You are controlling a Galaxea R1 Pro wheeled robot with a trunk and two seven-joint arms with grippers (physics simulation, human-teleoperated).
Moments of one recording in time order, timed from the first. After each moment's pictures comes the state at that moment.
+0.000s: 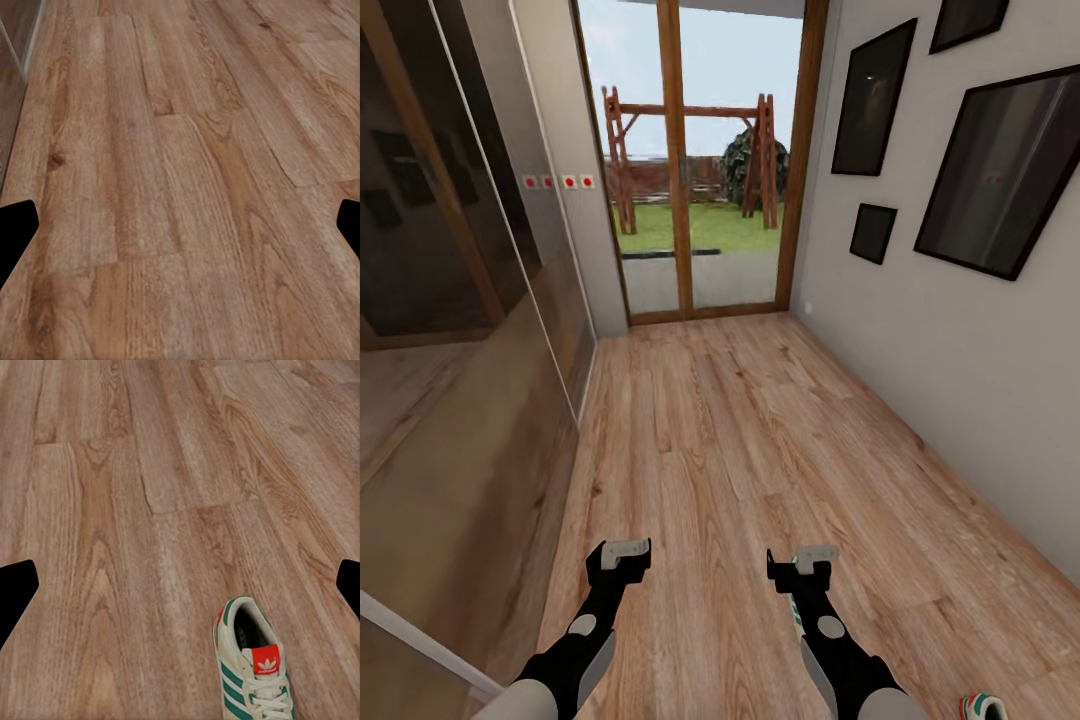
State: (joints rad) left arm -0.57 -0.08 0.02 -0.34 -0.03 -0.43 0.08; right arm -0.54 0.17 -0.11 -0.40 0.23 -0.32 -0.10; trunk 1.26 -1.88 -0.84
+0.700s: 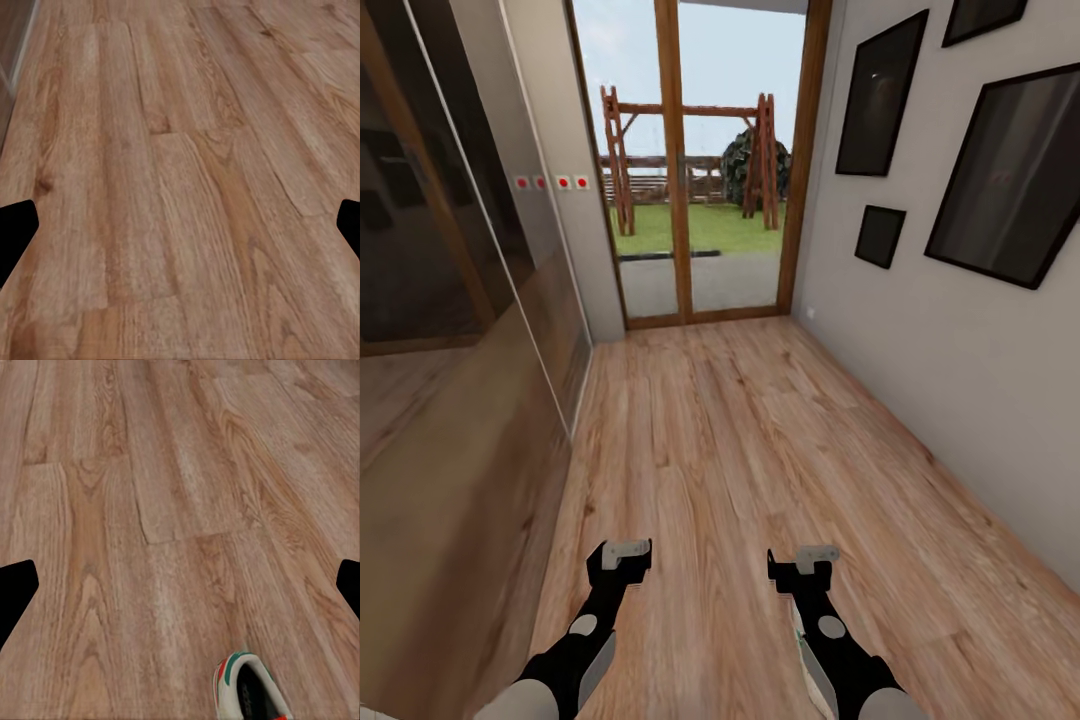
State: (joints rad) left arm -0.57 -0.08 0.02 -0.34 -0.03 -0.43 0.08; right arm -0.54 0.17 -0.11 -0.40 0.23 -0.32 -0.10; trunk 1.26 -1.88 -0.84
